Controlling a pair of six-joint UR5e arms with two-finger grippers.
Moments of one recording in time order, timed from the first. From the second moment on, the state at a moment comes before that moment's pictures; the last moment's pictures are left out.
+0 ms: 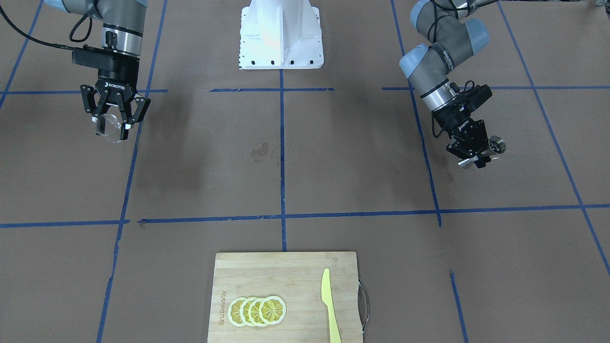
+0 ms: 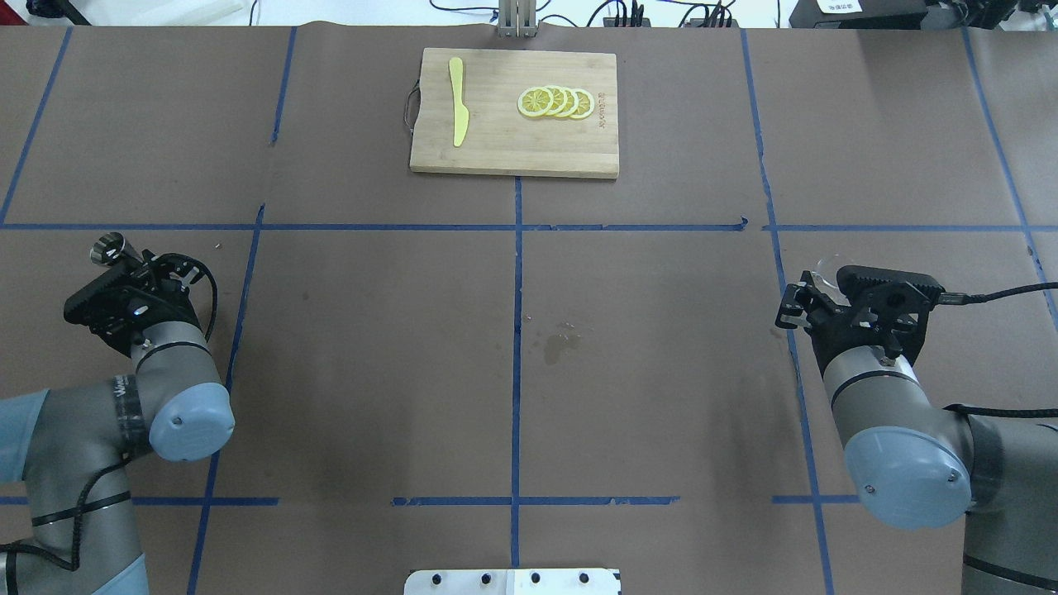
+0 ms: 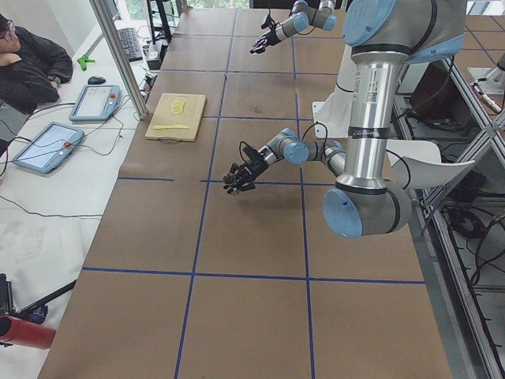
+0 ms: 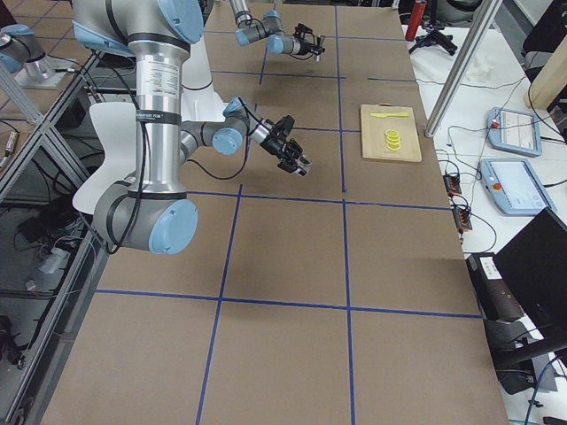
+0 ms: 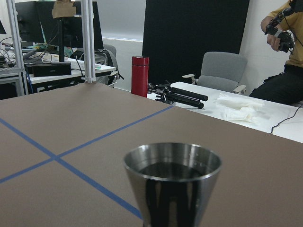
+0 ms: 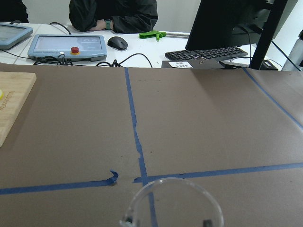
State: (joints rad) left arm -0.36 -1.68 -1.83 -1.39 -0.73 -2.27; right arm 0.29 -1.64 2.16 -1.46 0.83 1.56
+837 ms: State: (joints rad) left arm -0.28 -1.76 -1.80 -1.11 -0.73 -2.38; right arm 0.29 -1.65 2.16 -1.46 0.83 1.58
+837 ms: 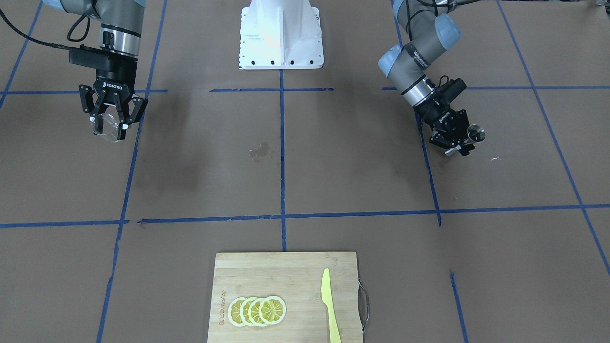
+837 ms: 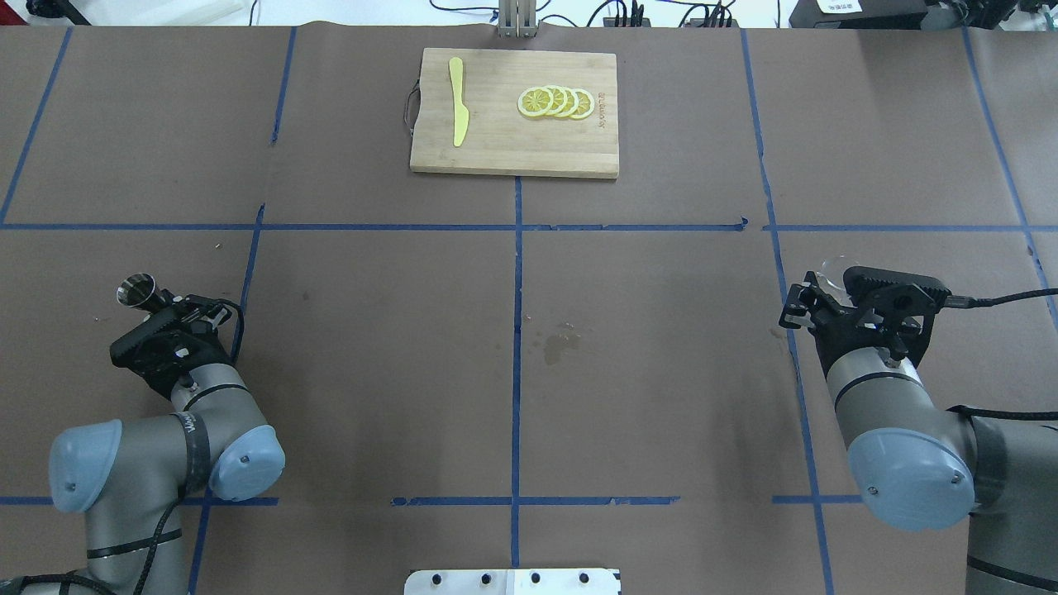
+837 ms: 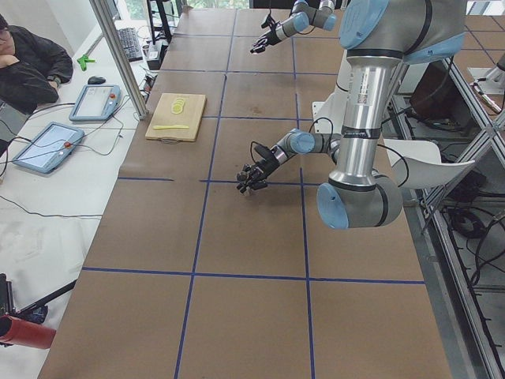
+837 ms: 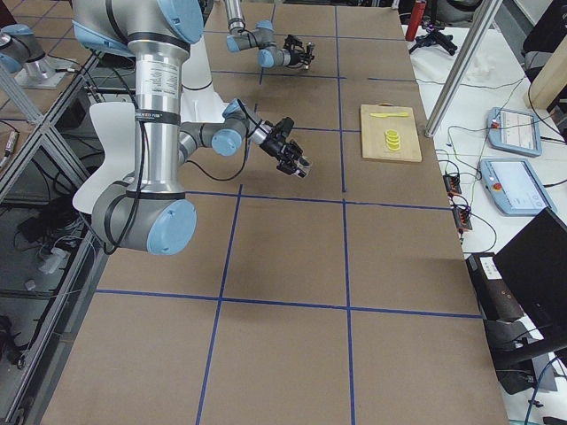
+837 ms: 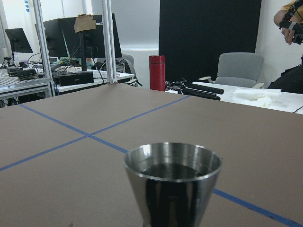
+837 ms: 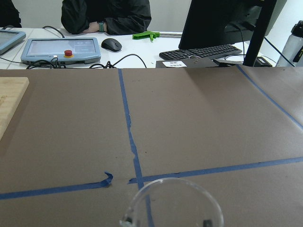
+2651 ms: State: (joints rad) left arm -0.26 -1.81 -1.83 -1.03 -0.81 -2.36; right arm 0.28 -1.65 2.17 -1.46 0.83 1.58
